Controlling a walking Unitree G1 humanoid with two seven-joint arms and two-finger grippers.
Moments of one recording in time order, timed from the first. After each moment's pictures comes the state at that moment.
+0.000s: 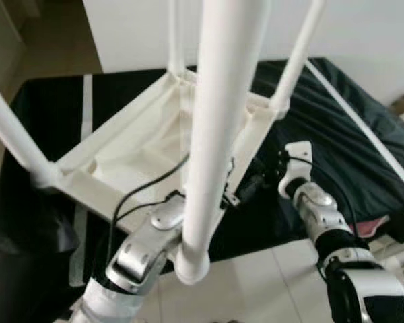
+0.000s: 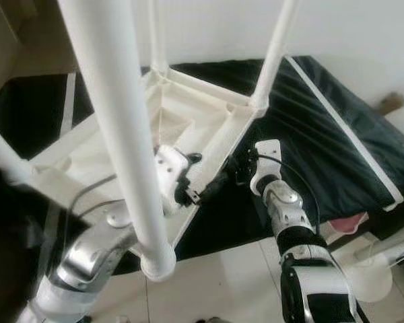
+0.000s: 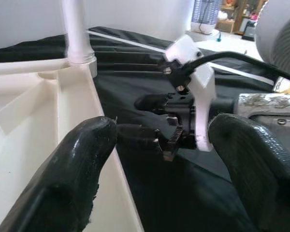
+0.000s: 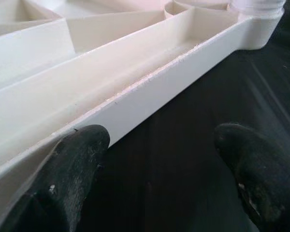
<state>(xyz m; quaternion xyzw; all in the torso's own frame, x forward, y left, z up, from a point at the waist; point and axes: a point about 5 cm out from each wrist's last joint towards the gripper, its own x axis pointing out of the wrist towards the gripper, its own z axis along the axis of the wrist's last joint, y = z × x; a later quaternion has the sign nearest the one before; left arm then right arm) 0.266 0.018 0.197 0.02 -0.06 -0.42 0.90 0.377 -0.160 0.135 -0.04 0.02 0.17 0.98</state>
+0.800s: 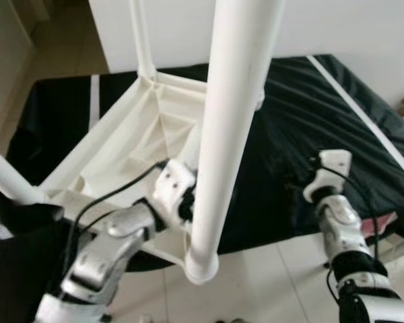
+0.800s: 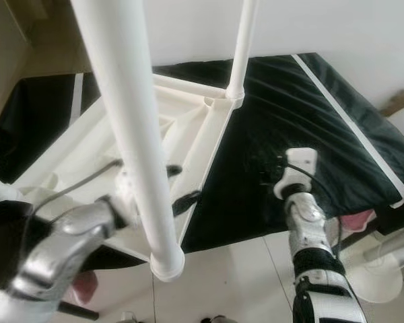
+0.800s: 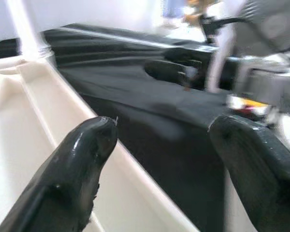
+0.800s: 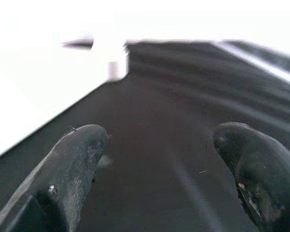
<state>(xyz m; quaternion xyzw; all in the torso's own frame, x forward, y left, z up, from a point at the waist) 0.242 0.095 0.188 0.05 -0.06 -0.53 0.84 0.334 -0.234 0.139 -0.01 -0.11 0.00 0.99</state>
